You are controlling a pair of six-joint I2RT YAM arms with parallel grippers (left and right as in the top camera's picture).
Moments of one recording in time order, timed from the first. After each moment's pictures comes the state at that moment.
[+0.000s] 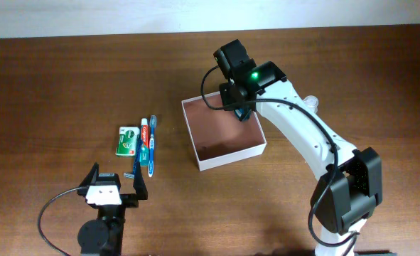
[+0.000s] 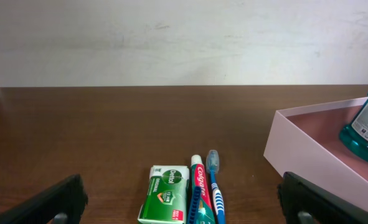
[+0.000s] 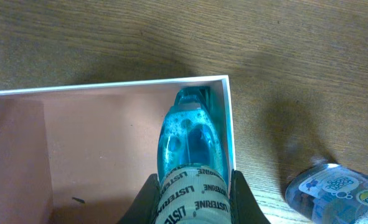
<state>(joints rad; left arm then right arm) -0.07 0.01 0.02 -0.08 -0.06 -0.01 0.48 1.96 1.77 -0.97 0.20 0.28</state>
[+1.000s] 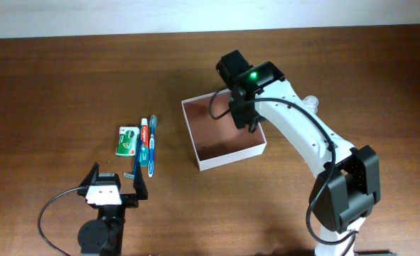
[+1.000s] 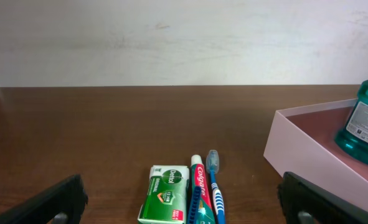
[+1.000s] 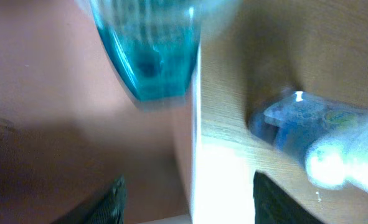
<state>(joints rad) -0.07 0.01 0.02 -0.08 -0.06 -0.01 0.48 1.97 1.77 -1.26 0.25 0.23</state>
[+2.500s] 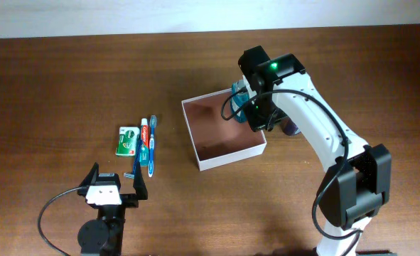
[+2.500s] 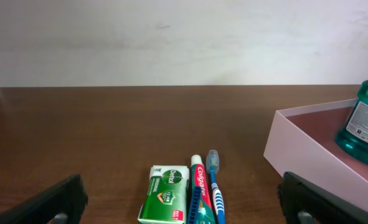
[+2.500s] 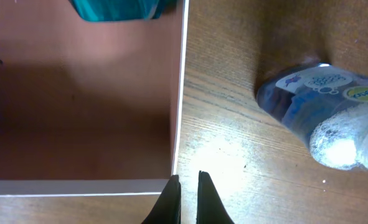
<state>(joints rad) -0.07 0.01 0.02 -0.08 -0.06 -0.01 0.38 1.96 1.77 -1.36 0.08 0.07</state>
